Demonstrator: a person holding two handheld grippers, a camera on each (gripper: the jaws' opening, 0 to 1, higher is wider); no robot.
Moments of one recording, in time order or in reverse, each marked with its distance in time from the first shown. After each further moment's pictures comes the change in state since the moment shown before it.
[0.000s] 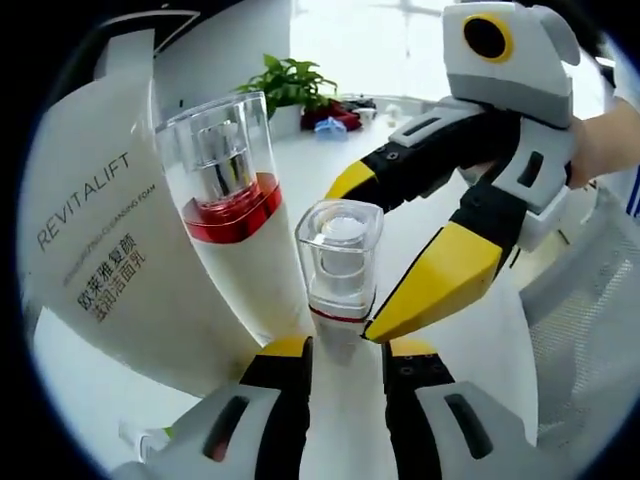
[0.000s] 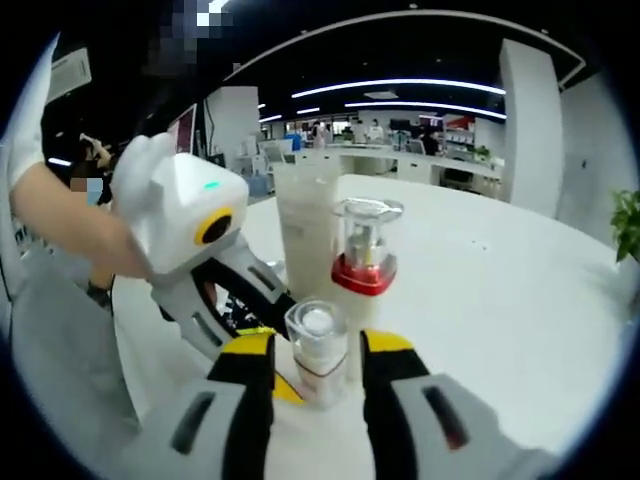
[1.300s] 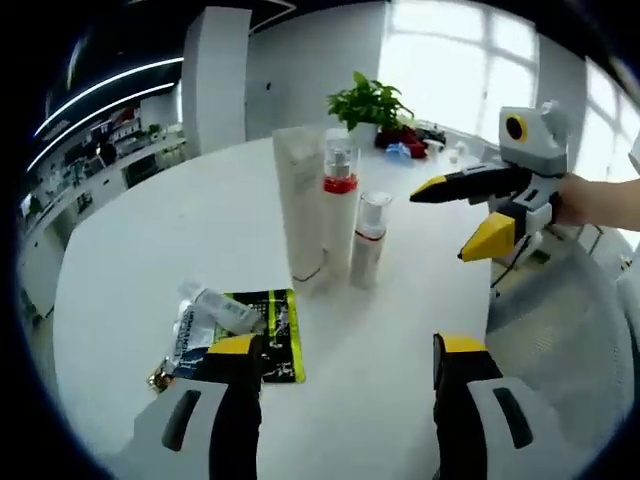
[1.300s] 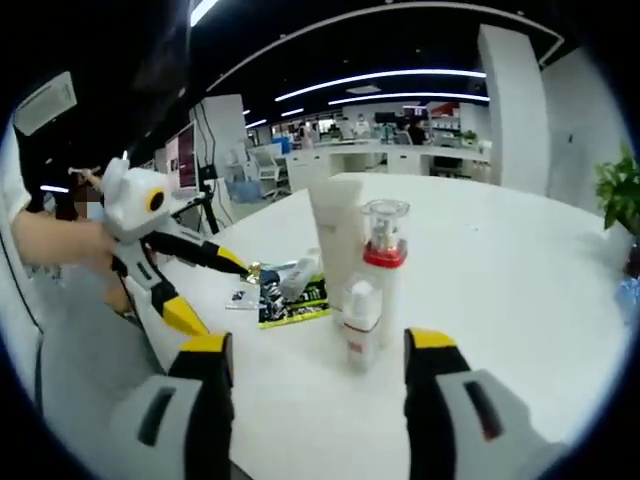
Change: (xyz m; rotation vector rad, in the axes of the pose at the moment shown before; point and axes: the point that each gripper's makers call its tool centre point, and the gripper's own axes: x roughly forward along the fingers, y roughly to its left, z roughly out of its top) left arm -0.138 -0.014 -0.047 -0.311 -0.078 0.245; right arm -0.053 0.038 -0.001 0.101 0.005 -0.018
